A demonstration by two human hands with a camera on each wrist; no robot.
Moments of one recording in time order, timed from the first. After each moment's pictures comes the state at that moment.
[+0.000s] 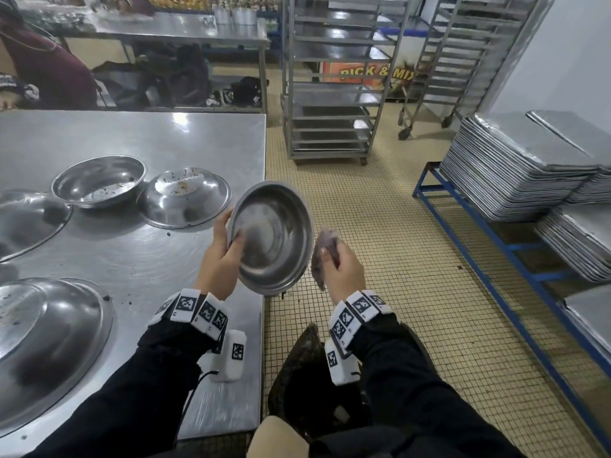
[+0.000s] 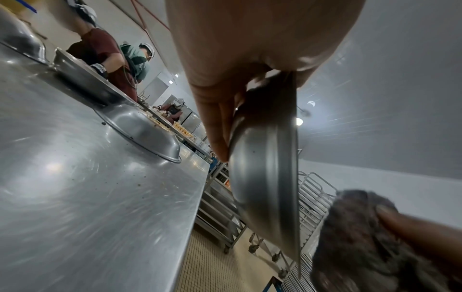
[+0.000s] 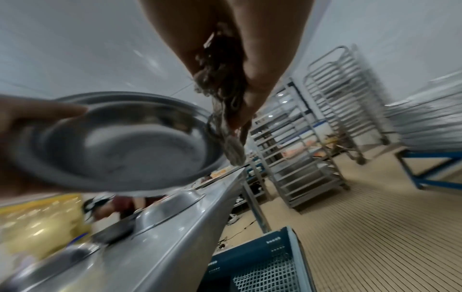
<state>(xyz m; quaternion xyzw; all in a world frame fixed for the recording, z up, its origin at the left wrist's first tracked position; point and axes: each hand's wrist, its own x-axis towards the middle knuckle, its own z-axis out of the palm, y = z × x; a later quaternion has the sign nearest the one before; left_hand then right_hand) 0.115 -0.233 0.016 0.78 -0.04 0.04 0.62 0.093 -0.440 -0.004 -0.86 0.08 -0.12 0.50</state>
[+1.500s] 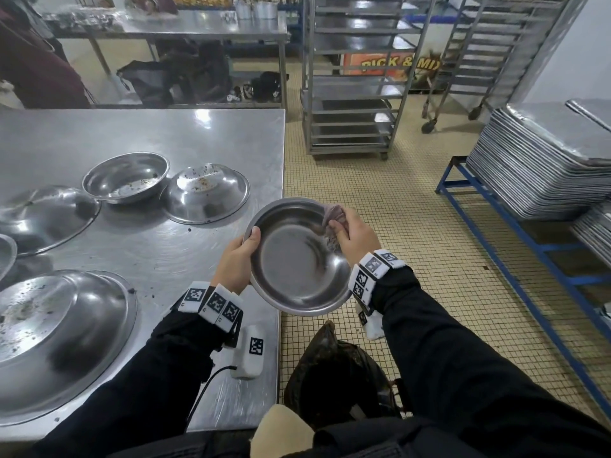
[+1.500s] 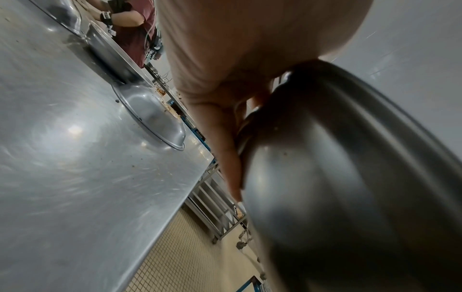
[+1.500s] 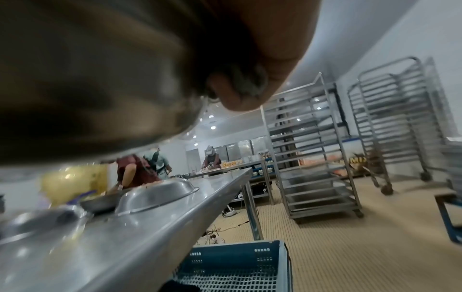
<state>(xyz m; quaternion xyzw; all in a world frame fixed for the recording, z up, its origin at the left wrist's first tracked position) 0.116 -0.235 0.025 0.72 0.06 -0.04 0.69 0.156 -0.456 0.009 -0.93 -0.04 -0.09 0.35</state>
